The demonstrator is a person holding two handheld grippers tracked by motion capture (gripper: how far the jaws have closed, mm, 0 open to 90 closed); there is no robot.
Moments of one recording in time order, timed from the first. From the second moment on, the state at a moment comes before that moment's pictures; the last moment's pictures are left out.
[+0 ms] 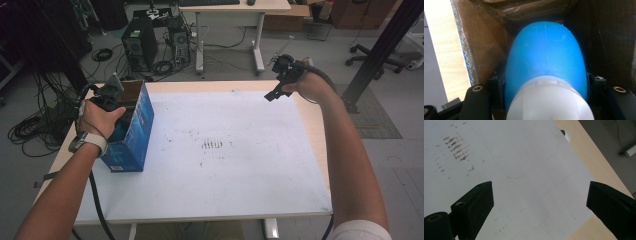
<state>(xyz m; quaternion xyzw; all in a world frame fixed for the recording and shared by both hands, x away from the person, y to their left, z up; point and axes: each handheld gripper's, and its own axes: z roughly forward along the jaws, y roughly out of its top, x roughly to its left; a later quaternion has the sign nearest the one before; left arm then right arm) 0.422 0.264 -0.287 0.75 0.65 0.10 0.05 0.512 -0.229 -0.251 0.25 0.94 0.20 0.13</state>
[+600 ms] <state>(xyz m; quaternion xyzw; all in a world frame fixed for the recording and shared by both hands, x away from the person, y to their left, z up) 0.423 0.264 -0.287 0.76 0.65 0.09 0.05 0.511 -0.231 -0.255 0.26 0.94 0.19 0.13</state>
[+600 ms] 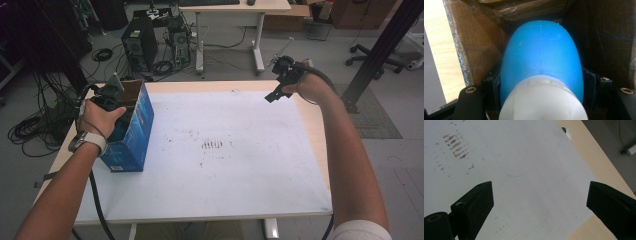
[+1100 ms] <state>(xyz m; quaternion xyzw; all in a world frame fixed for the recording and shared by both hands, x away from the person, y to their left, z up) 0.422 0.260 -0.286 0.77 0.63 0.09 0.05 0.509 -0.232 -0.253 0.26 0.94 0.20 0.13</state>
